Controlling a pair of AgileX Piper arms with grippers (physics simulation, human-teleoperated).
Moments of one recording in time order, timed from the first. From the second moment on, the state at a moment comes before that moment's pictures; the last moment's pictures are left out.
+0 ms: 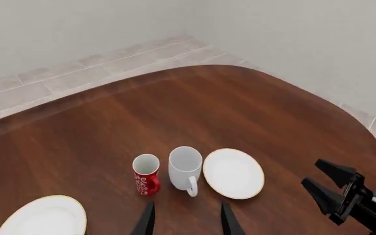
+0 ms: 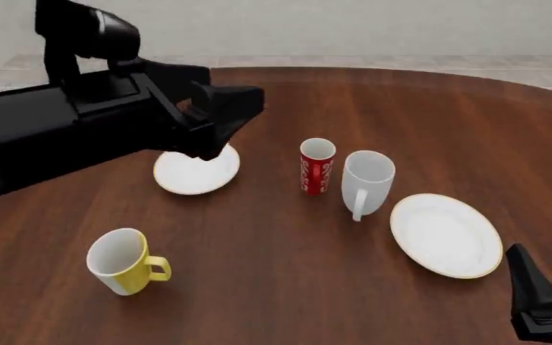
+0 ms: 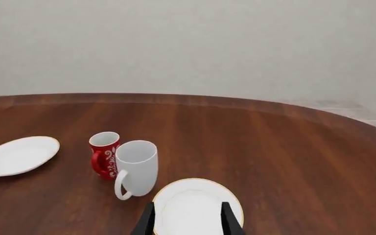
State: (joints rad) left arm -0.79 1.05 -1.00 0.20 -0.09; right arm 0.00 0.03 0.00 -0.02 -0.02
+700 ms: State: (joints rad) left arm -0.80 1.35 -1.11 0.14 -0.04; right arm 0.00 0.04 0.00 -0.02 -0.01
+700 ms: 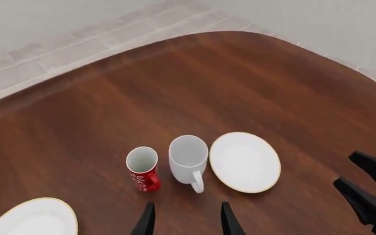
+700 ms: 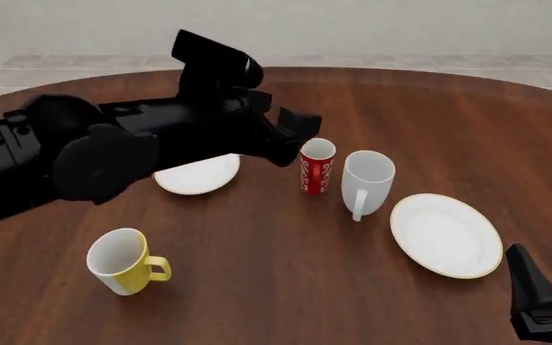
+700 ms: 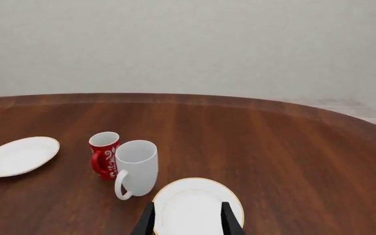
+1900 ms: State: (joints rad) left arm -0.87 1.71 -1.24 0.00 -0.01; right arm 0.00 0.03 0.00 -0.02 0.00
